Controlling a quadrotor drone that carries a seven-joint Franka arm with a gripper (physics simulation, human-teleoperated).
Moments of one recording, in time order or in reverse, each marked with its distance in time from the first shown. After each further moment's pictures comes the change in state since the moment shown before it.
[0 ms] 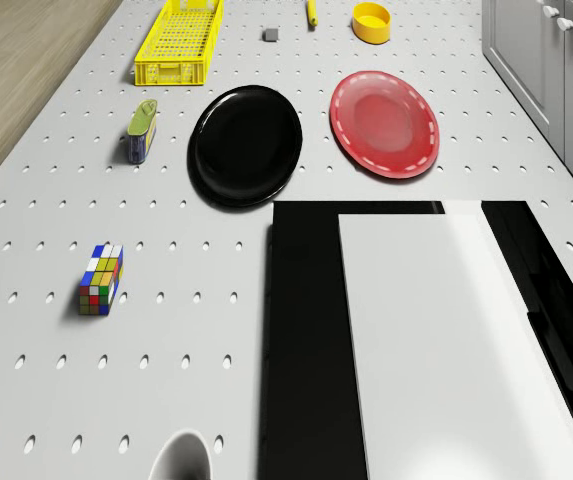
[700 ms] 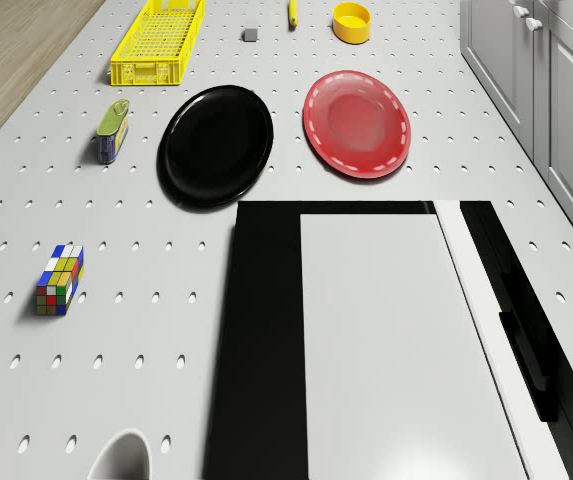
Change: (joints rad) arm -0.003 -0.007 0.006 -0.007 -0.007 0.010 0.001
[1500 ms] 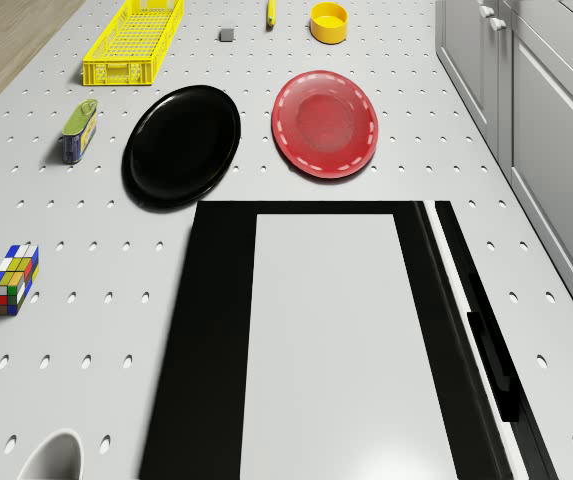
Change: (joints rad) arm -0.026 -0.010 0.084 -0.014 -0.118 0.013 0.015
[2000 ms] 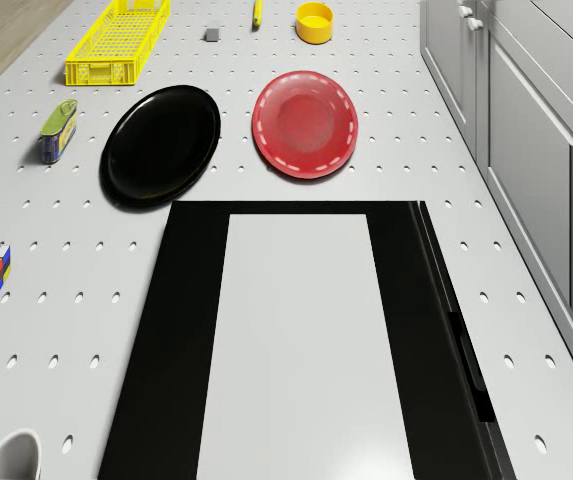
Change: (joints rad) arm -0.116 -0.036 0.347 -0.145 -0.506 0.025 0.081
